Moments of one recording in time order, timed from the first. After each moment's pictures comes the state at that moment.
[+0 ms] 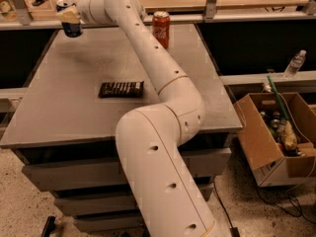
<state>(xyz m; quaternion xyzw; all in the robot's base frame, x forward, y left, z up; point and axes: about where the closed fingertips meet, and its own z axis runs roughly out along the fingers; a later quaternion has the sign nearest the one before) 0.921 0.282 0.919 -0.44 0.63 0.24 0.59</state>
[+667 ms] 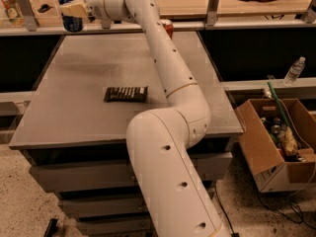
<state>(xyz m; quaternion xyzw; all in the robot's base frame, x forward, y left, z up) 0.894 0.254 0.937 -0.45 0.58 0.32 0.60</state>
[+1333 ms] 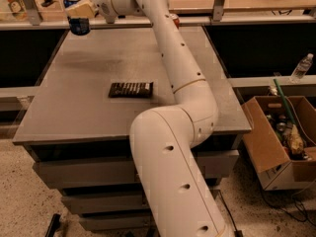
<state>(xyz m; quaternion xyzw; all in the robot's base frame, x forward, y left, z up) 0.866 0.233 0.959 -0.50 0.58 0.31 0.57</state>
